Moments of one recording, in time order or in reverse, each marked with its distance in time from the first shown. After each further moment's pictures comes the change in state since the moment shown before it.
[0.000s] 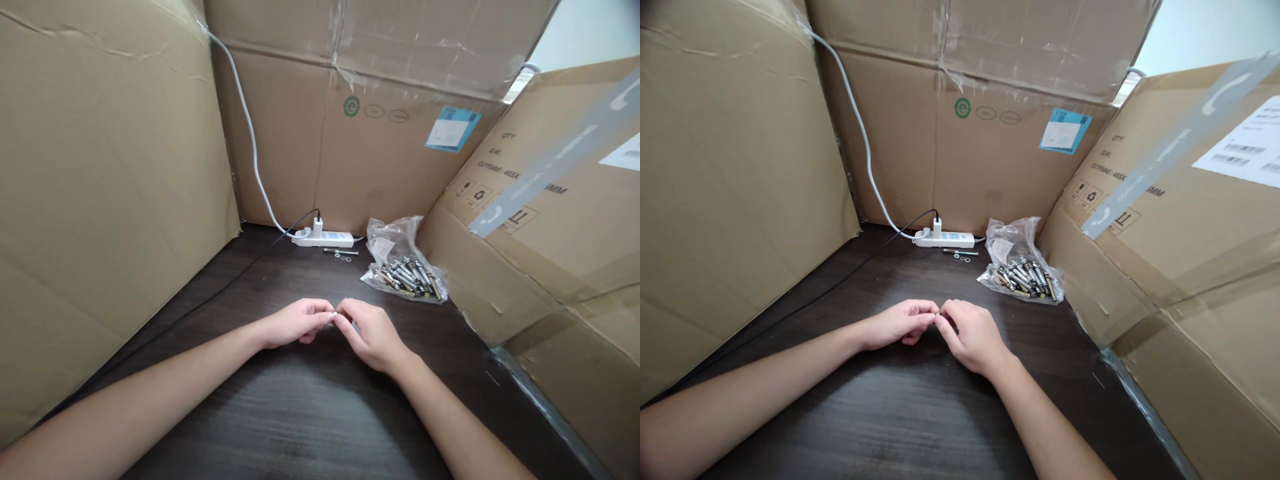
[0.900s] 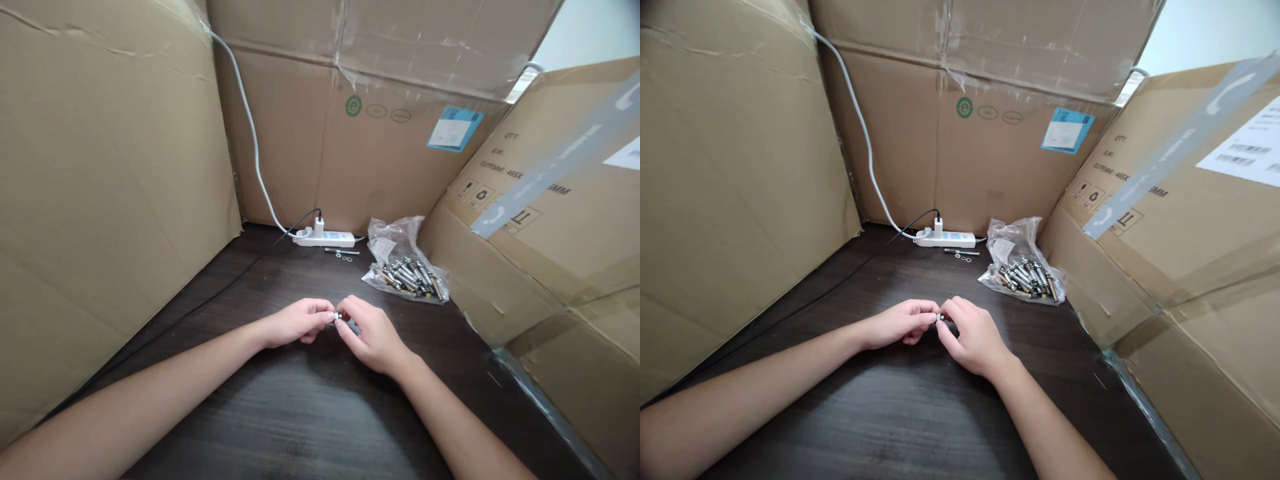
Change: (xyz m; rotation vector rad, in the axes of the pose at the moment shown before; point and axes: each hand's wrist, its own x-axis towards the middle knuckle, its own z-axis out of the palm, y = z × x) left_hand 0.000 0.001 0.001 -0.055 -0.002 0.011; right_hand -0.001 -0.002 0.000 0.002 0.019 -0.025
